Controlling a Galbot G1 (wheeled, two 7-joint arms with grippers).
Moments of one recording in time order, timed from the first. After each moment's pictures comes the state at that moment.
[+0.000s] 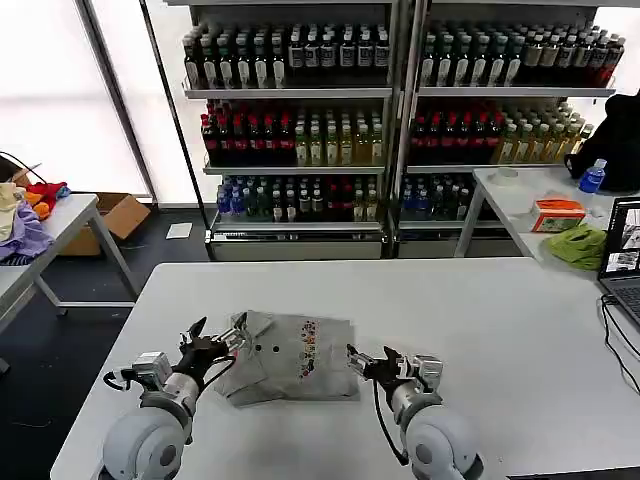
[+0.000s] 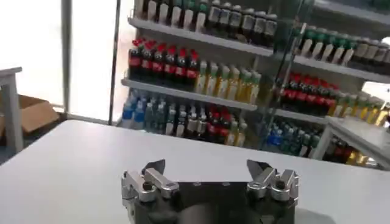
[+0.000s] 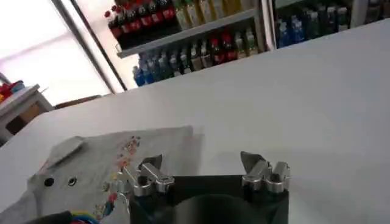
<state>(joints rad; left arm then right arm) 1.27 -1.13 -0.41 -2.09 -0.71 0.47 -0.34 -1.11 1.22 0.10 1.98 0.86 -0.57 0.50</state>
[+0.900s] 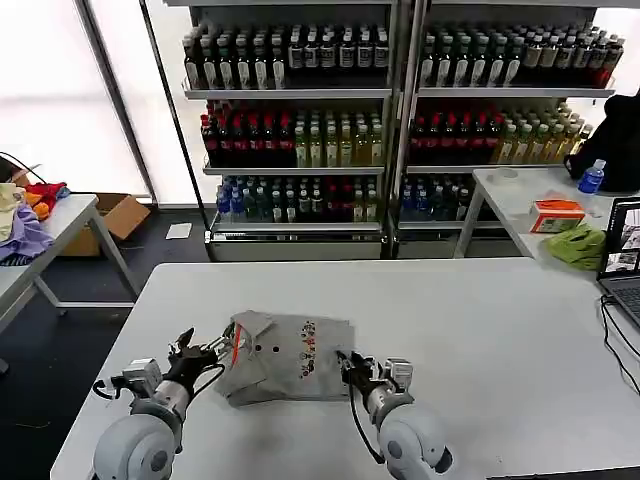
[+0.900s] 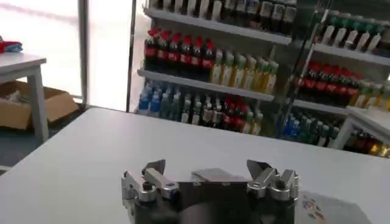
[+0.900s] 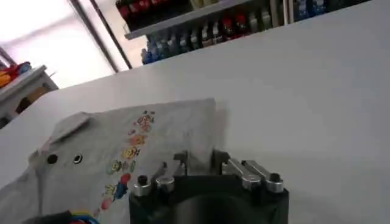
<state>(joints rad) 1.31 -1.13 -0.44 -2.09 -0.72 0.49 -0.35 -1.07 1.25 0.02 1.86 0.82 -0.56 0.48</state>
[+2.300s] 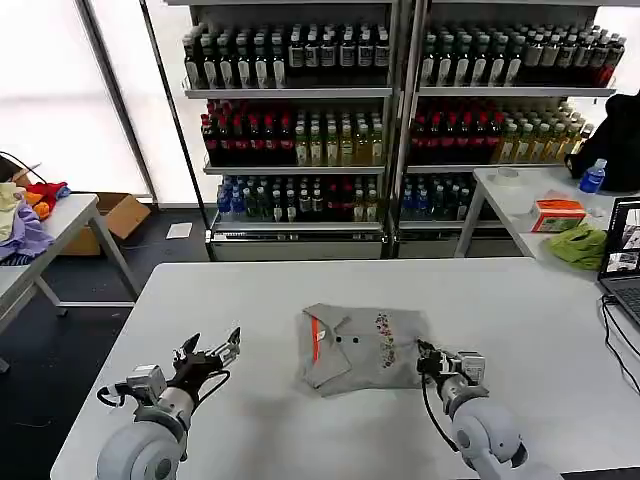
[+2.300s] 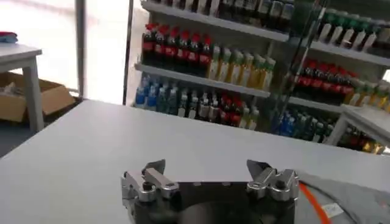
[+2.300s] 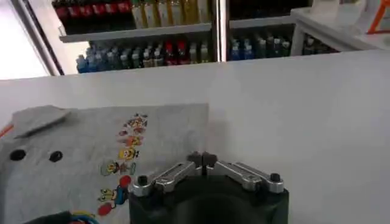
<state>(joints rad) 1.34 -1.16 -0.44 -2.11 -0.70 0.50 -0.34 -1.15 1.09 0.28 1.87 0.67 -0.54 0.36</state>
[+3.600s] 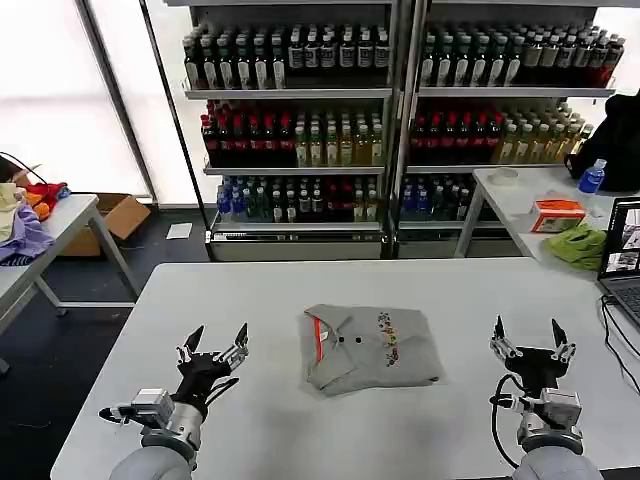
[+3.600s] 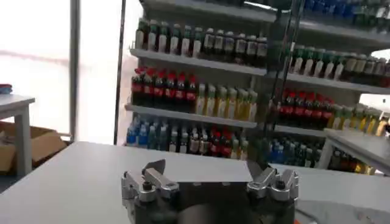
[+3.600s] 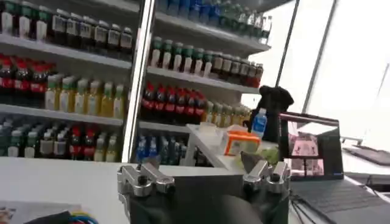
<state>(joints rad) 1.43 -1.25 -0.43 -2.18 -0.45 0.34 -0.23 -1.49 1.18 0.64 2.19 0.23 -0.34 0.39</state>
